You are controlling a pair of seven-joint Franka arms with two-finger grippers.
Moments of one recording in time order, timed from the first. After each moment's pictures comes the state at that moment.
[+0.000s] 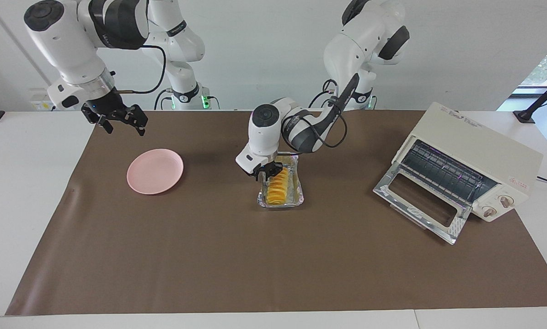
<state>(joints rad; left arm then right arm) -0.37 0.62 -0.54 -1.57 0.25 2.09 -0.87 -0.13 -0.11 0.06 -1.86 0.02 1.70 0.05</state>
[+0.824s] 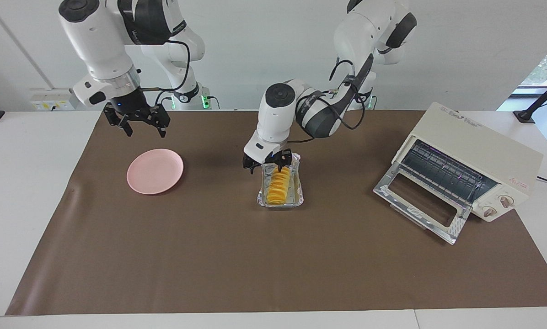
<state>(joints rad) -0.30 0.48 -0.53 -1.53 0.14 2.01 -0.91 -0.05 -0.11 0.13 -1.85 0.03 1.76 0.17</state>
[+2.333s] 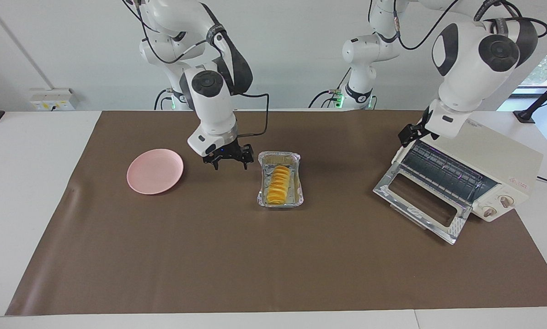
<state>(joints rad) 0.08 0.08 -0.18 -1.61 0.05 1.48 -0.22 0.31 0.17 0.13 -1.89 0.03 2.06 0.50</state>
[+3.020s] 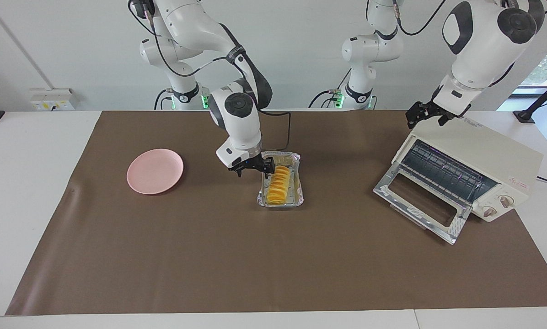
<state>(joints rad) 0.02 -0.04 -0.10 -1.70 0.02 1.51 -0.07 0.39 0.32 0.13 -1.89 0.03 2.22 0.66</state>
